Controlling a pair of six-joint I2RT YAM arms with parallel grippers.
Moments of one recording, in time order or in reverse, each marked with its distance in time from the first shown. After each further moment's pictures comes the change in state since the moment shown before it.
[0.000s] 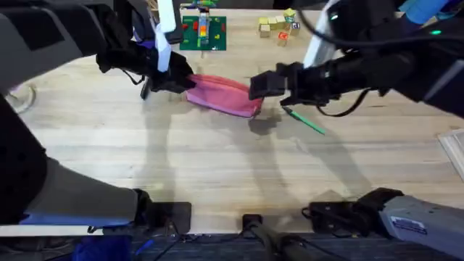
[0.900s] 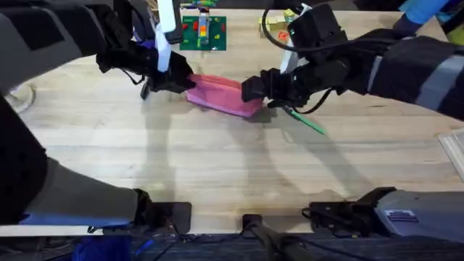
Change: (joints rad) left arm 0.000 0.000 0.000 0.000 0.000 0.000; right arm 0.061 0.208 0.000 0.147 0.113 0.106
